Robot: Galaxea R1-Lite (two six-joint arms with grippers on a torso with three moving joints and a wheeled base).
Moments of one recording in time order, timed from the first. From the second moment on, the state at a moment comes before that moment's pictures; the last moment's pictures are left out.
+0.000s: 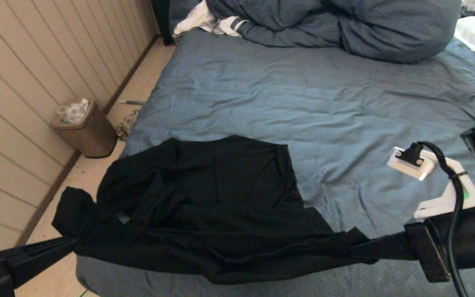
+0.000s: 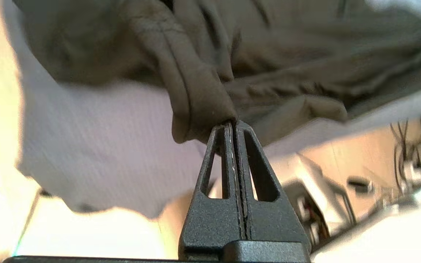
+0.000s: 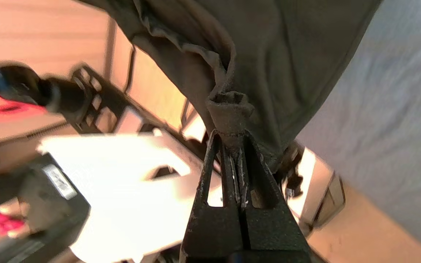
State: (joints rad) left arm -0.44 0.84 -0.51 0.02 -0.10 -0.08; right arm 0.54 1.29 -1.01 0.52 0.41 0.25
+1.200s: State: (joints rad) left arm -0.45 0.83 -0.49 0.01 -0.14 -0.08; right arm 0.58 1.35 -1.01 0.51 0.32 0.15
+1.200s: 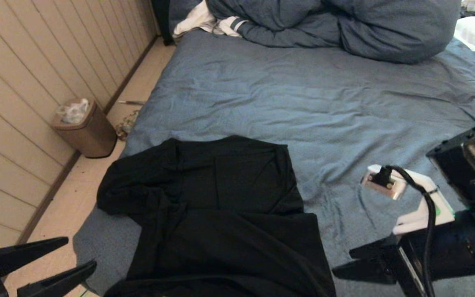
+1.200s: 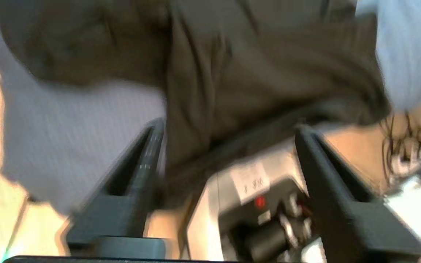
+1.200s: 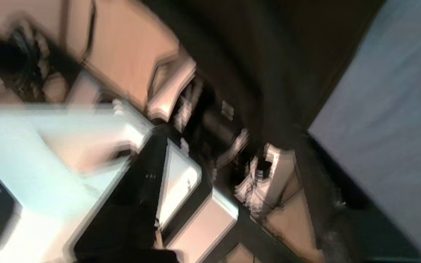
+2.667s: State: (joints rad) left arm -0.21 1.81 -1.09 -0.47 -0.17 0.03; right arm 0.43 1.96 -1.79 0.42 0.21 0.15
